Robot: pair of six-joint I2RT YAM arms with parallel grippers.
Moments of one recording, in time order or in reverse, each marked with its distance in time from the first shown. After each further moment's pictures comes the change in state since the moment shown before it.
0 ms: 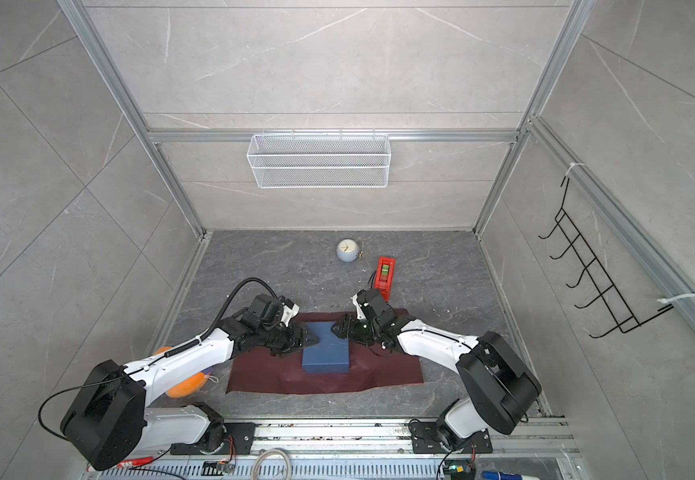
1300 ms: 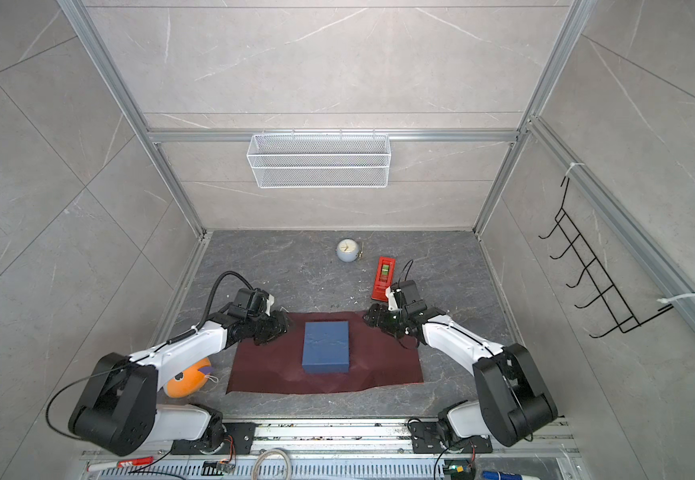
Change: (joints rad) left arm 0.216 0.106 -0.015 0.057 -0.158 0.068; right arm -0.288 -0.064 -0.048 -0.151 -0.055 -0.150
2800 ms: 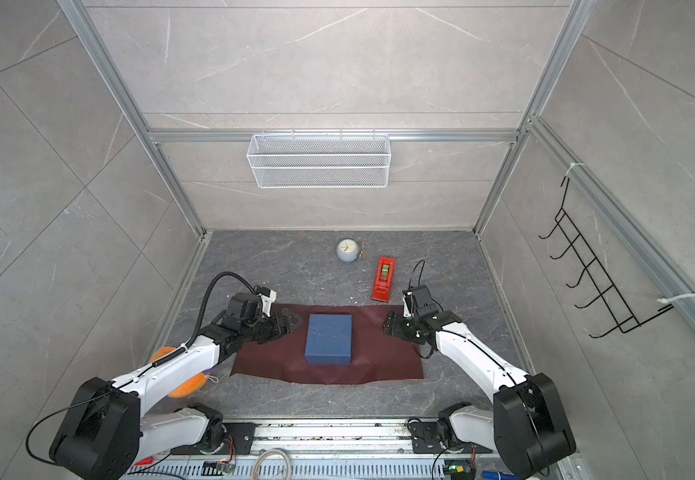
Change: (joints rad) left arm -0.050 -0.200 -0.098 0.152 0.045 0.005; right arm -0.055 -0.194 0.002 -0.313 0.276 -0.174
